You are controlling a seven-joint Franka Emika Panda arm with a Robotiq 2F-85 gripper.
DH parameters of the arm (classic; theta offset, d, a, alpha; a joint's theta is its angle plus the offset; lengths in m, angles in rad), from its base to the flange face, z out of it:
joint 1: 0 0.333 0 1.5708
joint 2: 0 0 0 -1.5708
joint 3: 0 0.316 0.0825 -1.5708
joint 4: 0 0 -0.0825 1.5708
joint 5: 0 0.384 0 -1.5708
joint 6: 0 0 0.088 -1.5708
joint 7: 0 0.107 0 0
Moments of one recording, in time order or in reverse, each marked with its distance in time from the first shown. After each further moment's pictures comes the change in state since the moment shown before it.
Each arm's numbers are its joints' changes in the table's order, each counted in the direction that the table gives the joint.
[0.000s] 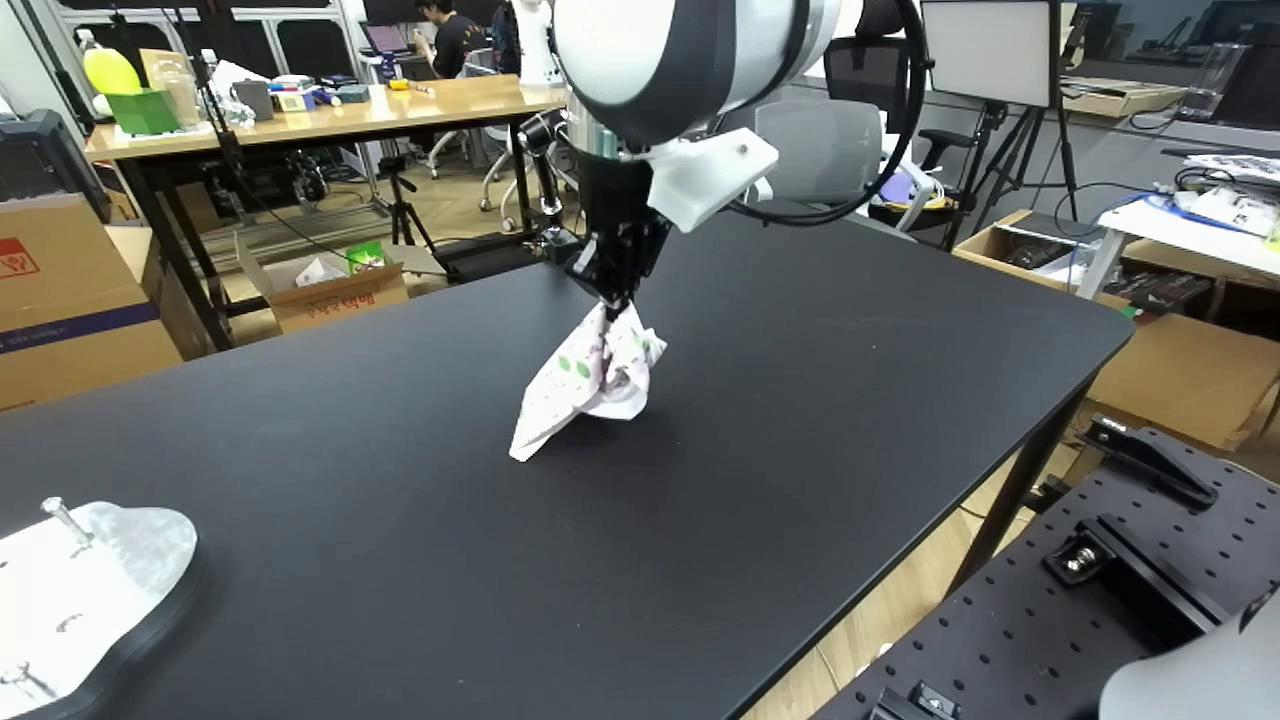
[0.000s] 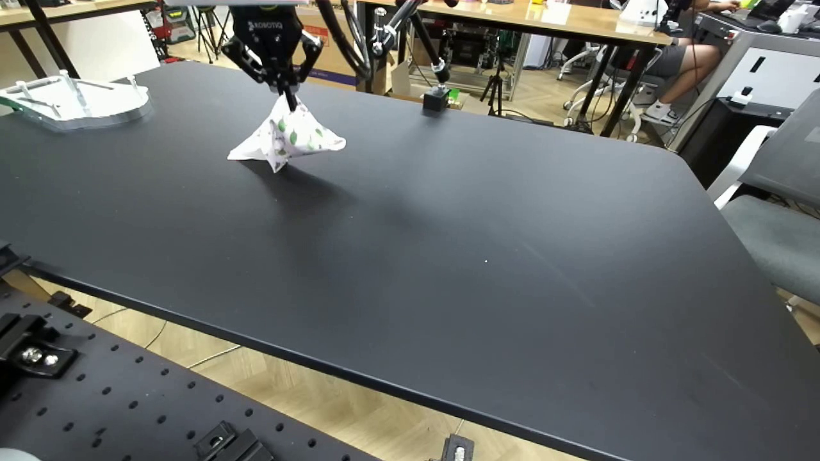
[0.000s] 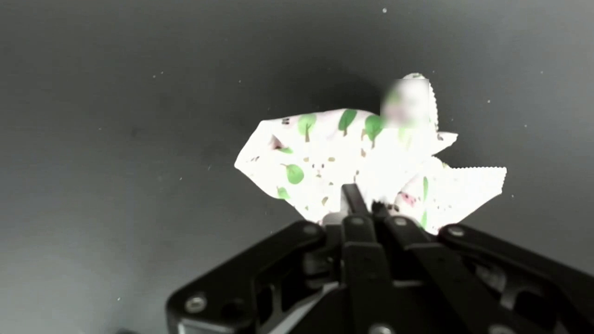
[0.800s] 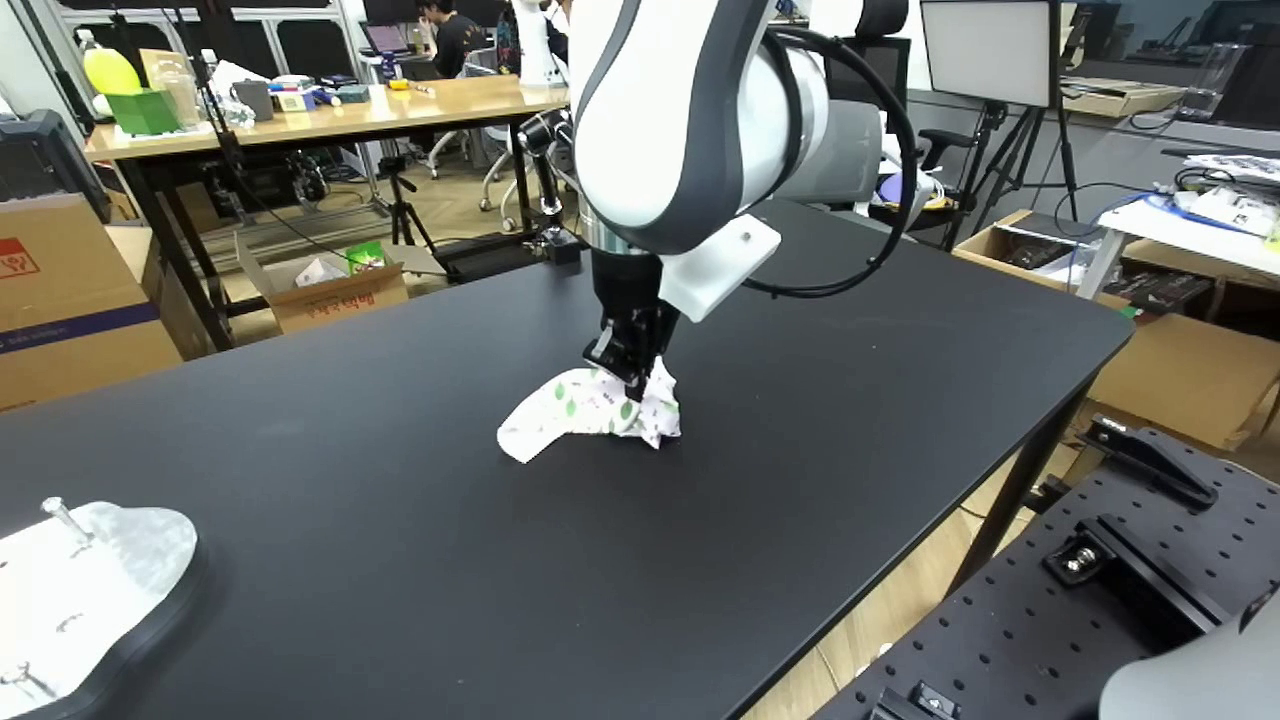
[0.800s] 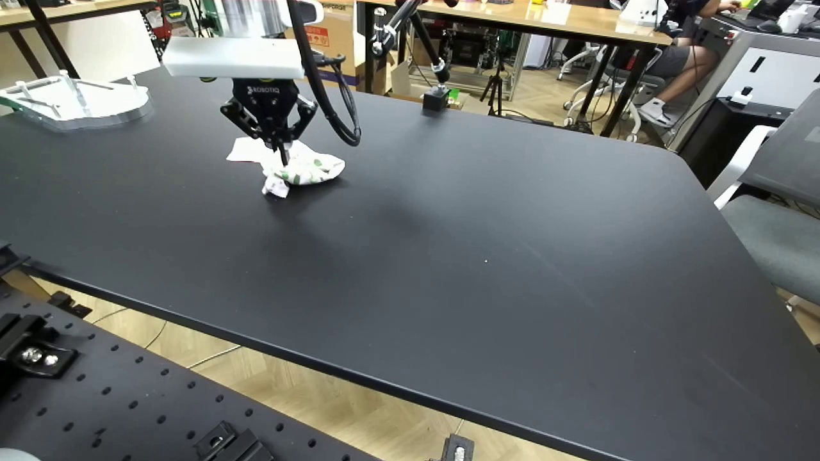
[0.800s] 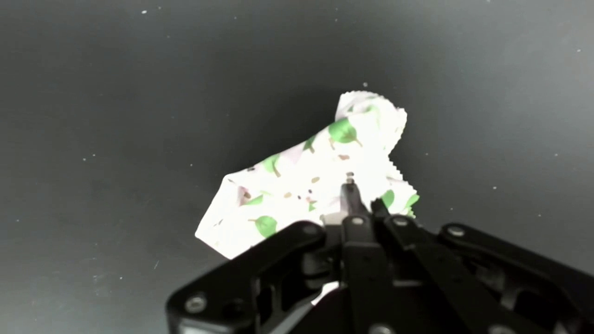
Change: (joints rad) arm 0.000 -0.165 0.000 0.002 -0.036 -0.056 0.039
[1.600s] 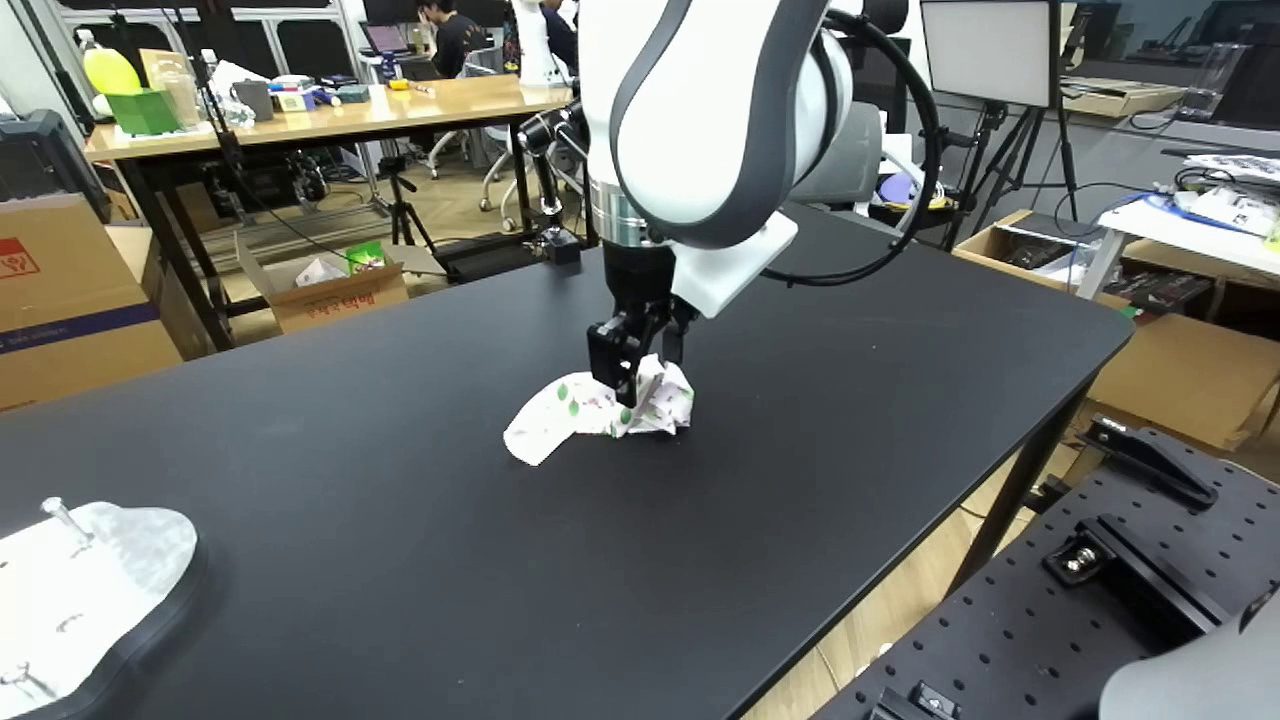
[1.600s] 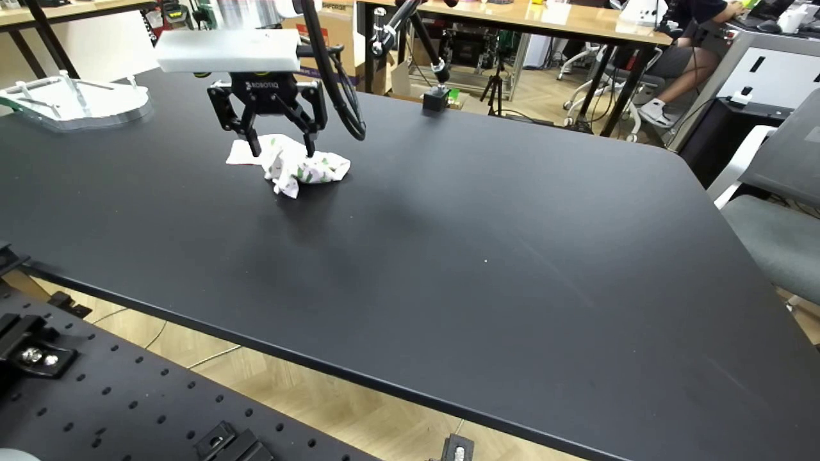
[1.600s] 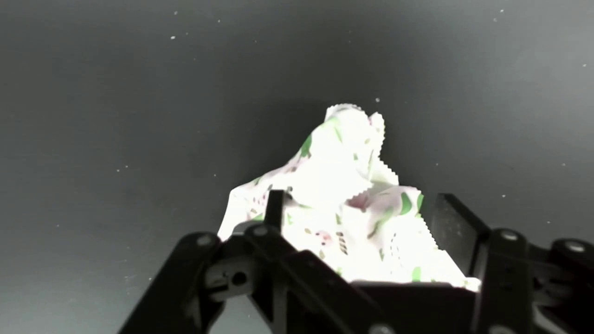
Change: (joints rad) arm -0.053 0.043 0.029 0.036 -0.134 0.000 0.123
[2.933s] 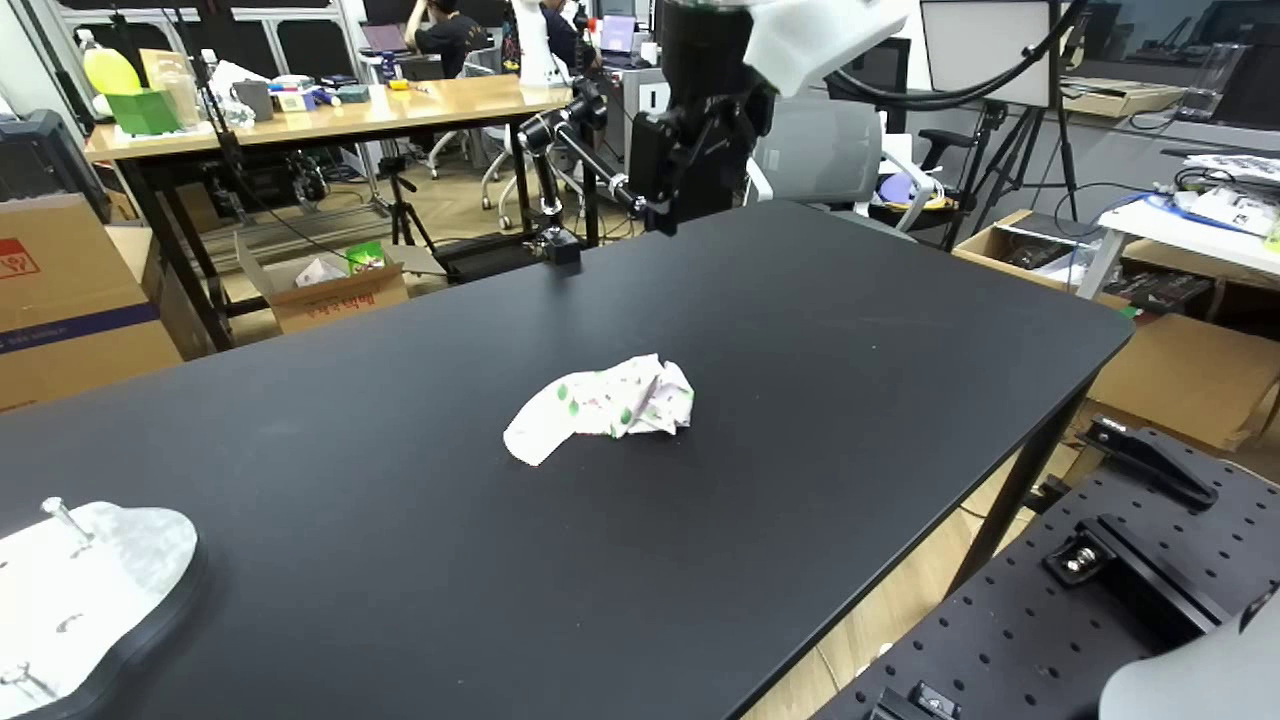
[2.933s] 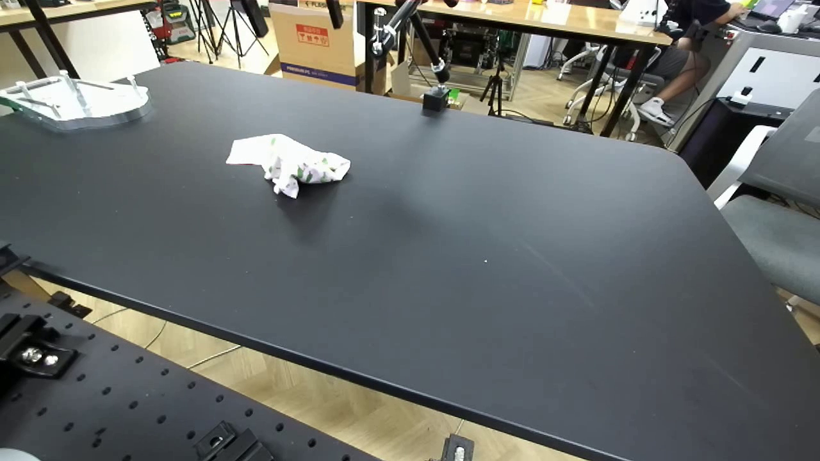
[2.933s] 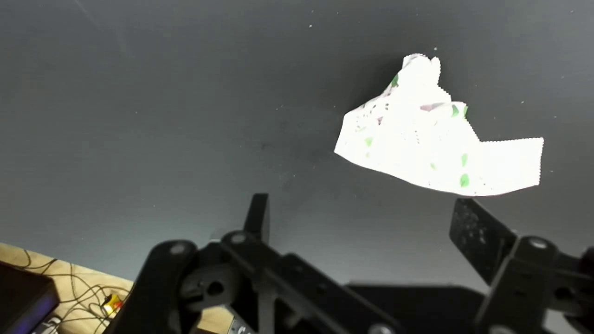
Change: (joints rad) arm -0.043 0.514 -0.006 0.132 0.073 0.209 -0.020
